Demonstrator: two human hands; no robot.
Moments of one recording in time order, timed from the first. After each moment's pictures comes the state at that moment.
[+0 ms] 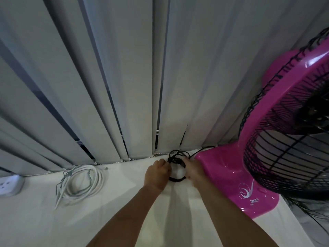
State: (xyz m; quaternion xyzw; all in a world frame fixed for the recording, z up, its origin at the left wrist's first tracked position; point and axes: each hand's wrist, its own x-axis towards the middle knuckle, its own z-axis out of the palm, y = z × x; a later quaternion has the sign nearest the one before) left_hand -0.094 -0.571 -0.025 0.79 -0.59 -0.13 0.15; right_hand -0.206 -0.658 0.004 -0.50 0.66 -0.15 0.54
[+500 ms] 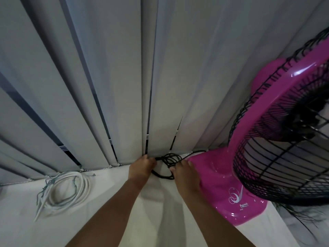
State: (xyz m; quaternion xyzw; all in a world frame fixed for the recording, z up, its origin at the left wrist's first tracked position) left_hand -0.055 -0.599 -0.020 0.80 -0.55 -0.17 0.15; right_hand -0.221 -0.645 -0.003 -0.85 0.53 -0.02 0.06
